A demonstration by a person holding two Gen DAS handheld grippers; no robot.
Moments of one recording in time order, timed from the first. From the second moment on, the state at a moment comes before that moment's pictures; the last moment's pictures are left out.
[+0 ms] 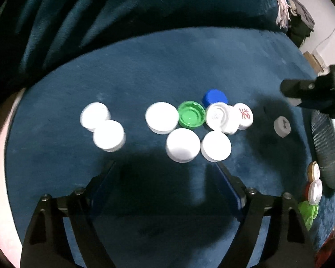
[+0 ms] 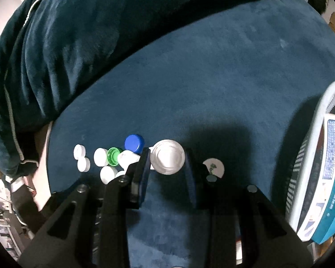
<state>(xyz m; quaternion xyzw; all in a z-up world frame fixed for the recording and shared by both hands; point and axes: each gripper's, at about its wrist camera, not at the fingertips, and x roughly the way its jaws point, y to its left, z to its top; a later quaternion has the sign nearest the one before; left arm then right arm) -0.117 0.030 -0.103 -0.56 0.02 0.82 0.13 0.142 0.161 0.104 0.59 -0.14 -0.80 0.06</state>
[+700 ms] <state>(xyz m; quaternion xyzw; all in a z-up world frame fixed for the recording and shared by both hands) -0.124 0.044 -0.069 -0.53 -0.01 0.83 0.15 0.176 0.183 0.138 0.57 -0.15 -0.80 0.07</state>
